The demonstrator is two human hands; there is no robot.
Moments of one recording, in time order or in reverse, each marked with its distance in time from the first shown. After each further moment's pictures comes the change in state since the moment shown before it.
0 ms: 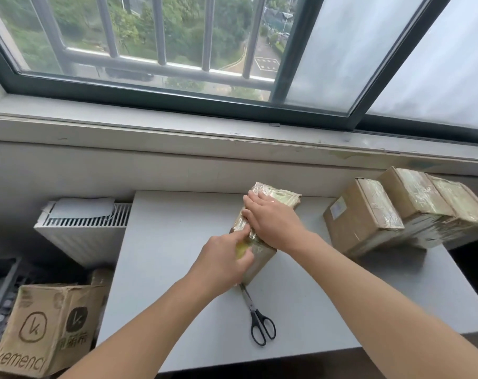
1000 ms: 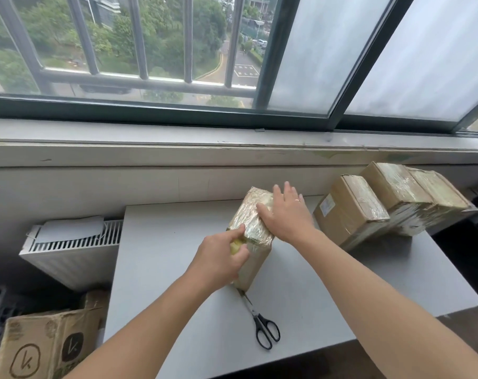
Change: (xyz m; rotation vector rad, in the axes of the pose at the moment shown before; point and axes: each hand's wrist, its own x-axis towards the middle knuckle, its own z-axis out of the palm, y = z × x) left_hand 0.020 -0.011 -0.008 -0.061 -0.023 0.003; right_hand -0.006 0.029 -0.005 0.176 0.025 0.452
